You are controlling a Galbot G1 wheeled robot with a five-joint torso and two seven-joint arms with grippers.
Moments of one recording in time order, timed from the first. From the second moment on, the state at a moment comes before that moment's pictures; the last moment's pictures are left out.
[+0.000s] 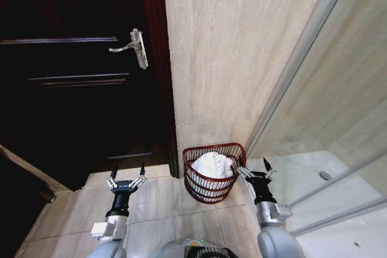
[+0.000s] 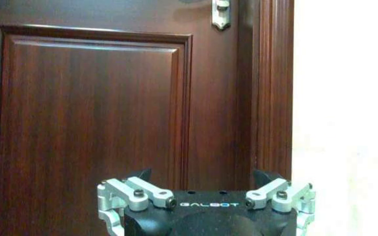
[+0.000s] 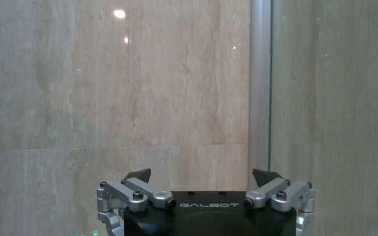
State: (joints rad) left arm 1.89 -1.51 -0.65 -2.21 -0.15 -0.32 0.00; right arm -1.72 1.55 0.55 2.24 0.03 0.07 0.05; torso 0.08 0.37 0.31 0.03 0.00
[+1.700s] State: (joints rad) left arm 1.85 -1.46 -0.64 -2.19 -0.14 -0.33 0.00; right arm -1.84 1.55 0.48 2.30 -0.09 0.13 0.13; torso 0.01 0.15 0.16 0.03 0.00
